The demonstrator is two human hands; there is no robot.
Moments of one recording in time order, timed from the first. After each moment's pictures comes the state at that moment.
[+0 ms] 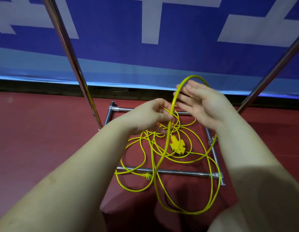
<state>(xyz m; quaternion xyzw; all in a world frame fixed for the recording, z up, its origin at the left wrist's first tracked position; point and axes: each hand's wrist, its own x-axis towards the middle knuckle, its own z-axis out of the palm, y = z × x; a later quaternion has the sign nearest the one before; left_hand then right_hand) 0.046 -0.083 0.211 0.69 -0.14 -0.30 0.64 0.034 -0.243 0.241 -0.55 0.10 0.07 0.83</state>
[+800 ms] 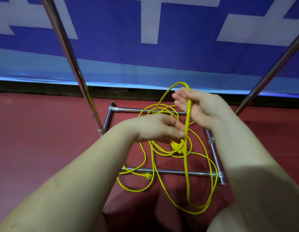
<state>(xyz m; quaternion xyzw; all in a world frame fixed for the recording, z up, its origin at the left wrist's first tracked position) 0.037 -0.091 0.201 0.69 -0.19 -0.44 0.55 0.039 -0.237 0.236 -0.47 0.15 0.06 0.86</state>
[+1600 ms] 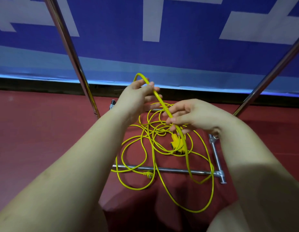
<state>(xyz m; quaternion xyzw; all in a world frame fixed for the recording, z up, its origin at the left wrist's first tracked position) 0.063 -0.073 0.222 0.57 0.04 -0.13 0.81 0.022 -0.239 0.234 -0.82 -0.03 0.26 0.51</state>
